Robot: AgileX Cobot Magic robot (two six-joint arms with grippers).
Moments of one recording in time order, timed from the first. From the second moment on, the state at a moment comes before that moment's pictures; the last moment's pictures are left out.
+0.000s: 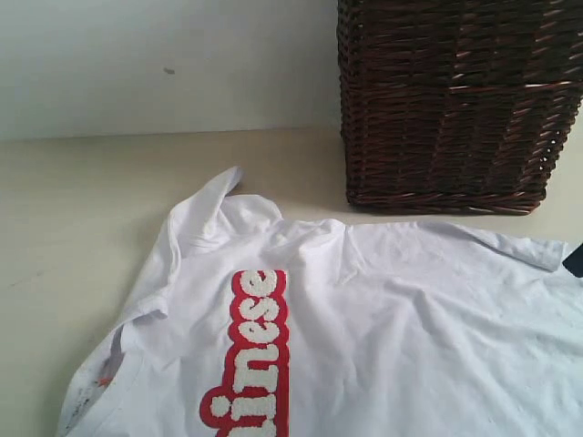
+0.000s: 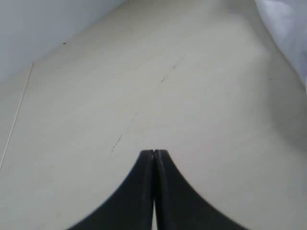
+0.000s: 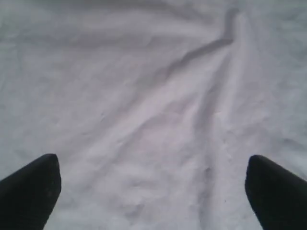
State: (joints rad) left arm 0.20 0.00 -0.02 -0.19 0.57 0.77; right arm -0.42 1.56 -0.83 0.65 1.20 -1.97
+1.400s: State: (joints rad) left arm 0.20 0.00 -0.02 -0.19 0.57 0.77; right arm -0.43 1.83 -0.84 0.20 0.75 -2.09
